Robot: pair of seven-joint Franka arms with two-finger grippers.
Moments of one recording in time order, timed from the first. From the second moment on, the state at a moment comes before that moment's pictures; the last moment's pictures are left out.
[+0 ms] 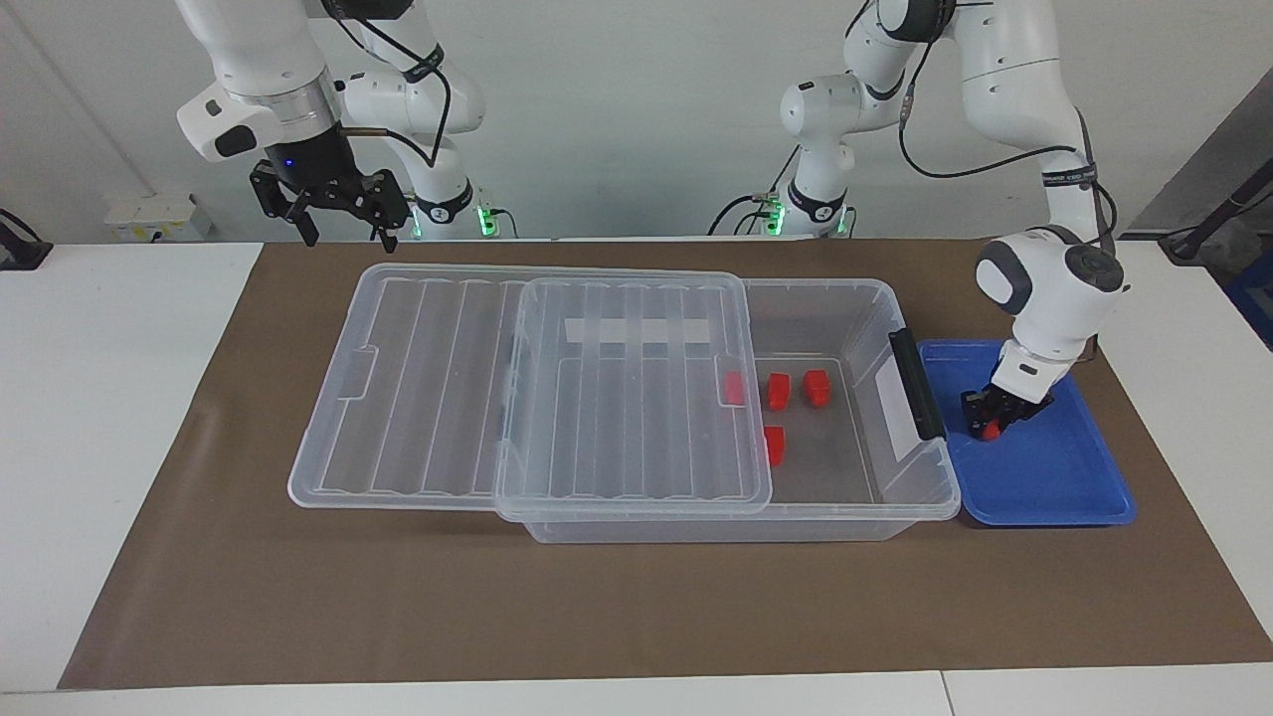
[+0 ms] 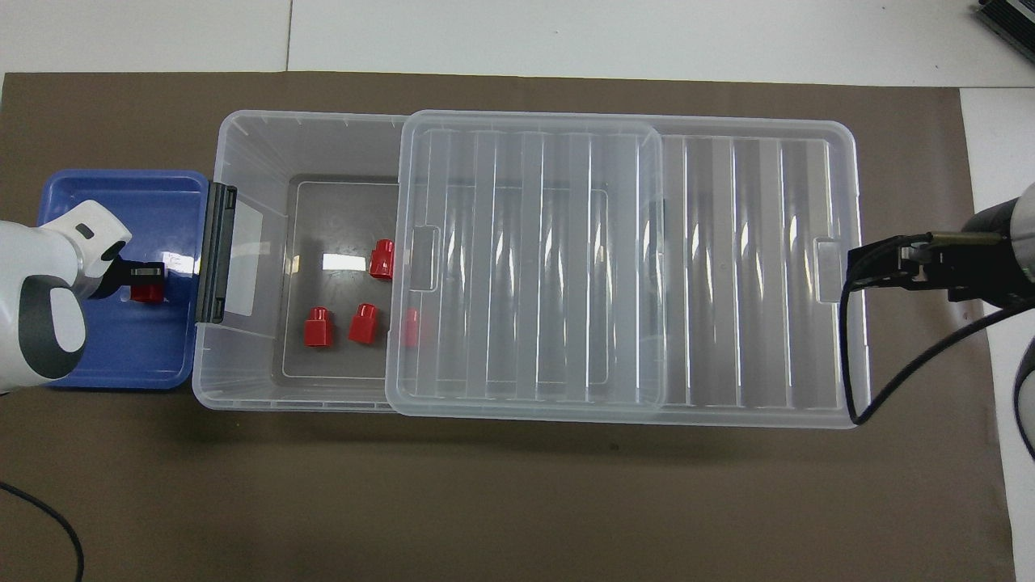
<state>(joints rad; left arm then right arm) 0.12 0.29 0.05 -2.09 0.00 2.52 0.20 -0.02 -0.05 0.13 -1.56 -0.02 1.50 0.23</state>
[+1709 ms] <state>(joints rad) -0.13 0.19 -0.12 -1.71 -0.04 2.09 -0.49 0.02 -0.05 0.05 -1.57 -0.02 1.47 0.23</state>
